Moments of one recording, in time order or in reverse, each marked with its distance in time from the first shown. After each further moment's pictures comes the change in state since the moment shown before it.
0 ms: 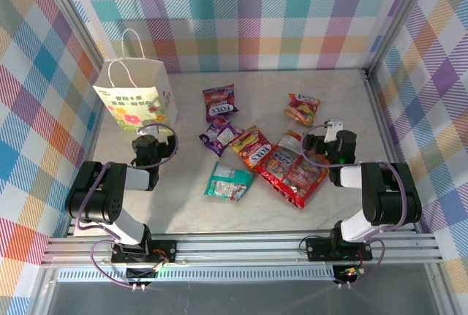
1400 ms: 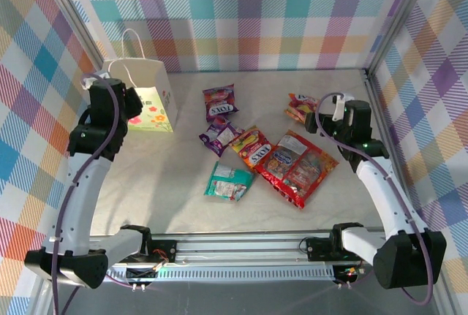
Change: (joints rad) left arm -0.055 -0.449 0.988 -1.538 -0.268 -0.269; right arm 0.121 -0.449 0.521 -1.118 0.087 0.115
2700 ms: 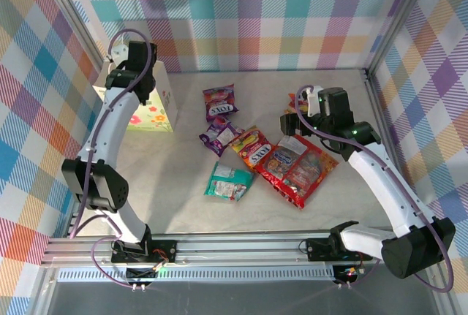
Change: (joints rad) left arm -0.018 0.576 0.411 -0.070 -0.225 -0.167; right arm 0.255 0.091 0.252 -0.282 0.027 -0.020
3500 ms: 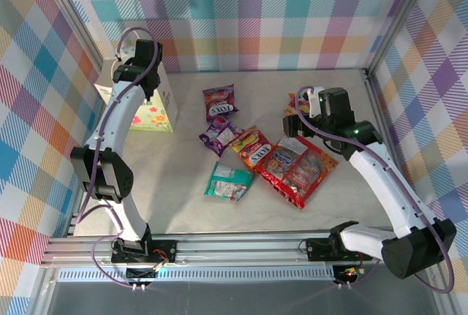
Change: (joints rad) left arm 0.000 0.094 0.058 -0.029 0.054 0.039; right arm 0.000 -0.003 0.021 -0.060 0.044 -0.025
